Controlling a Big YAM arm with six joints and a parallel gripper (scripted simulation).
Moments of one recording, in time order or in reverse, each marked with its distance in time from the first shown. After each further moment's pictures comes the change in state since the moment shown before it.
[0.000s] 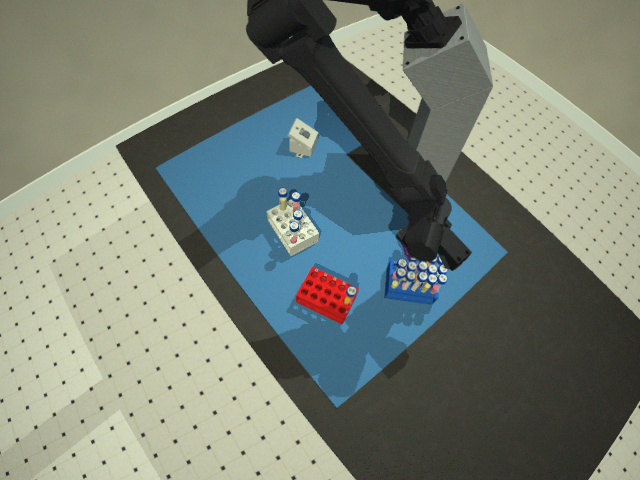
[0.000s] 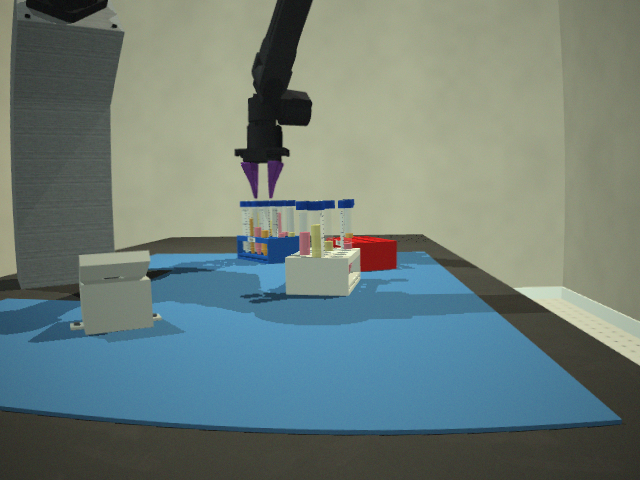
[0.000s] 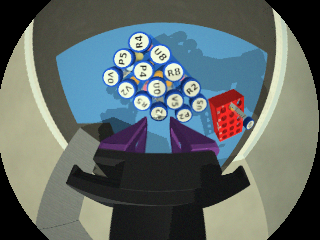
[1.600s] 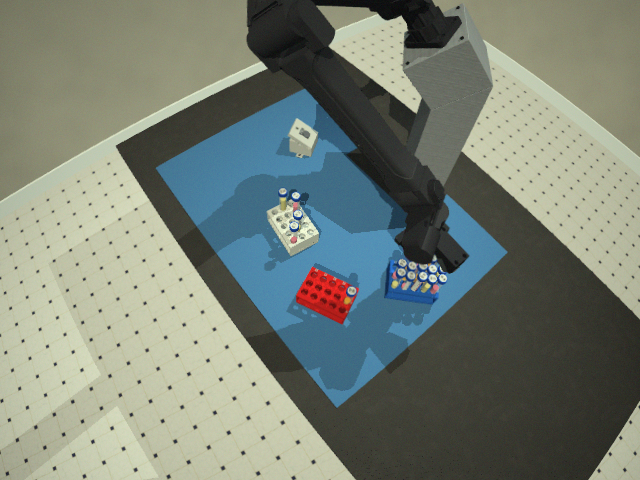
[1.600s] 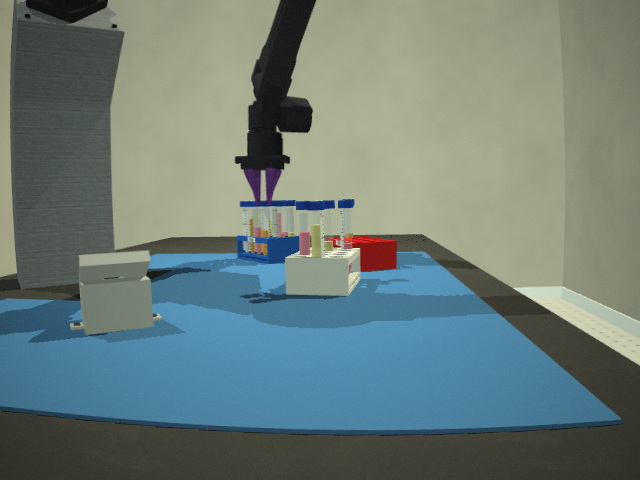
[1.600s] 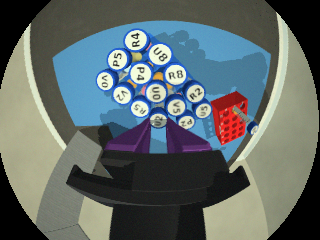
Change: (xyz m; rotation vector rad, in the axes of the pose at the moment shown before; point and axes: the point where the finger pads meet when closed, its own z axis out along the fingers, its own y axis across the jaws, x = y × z) arm 0.000 0.000 0.015 -0.001 0.000 0.000
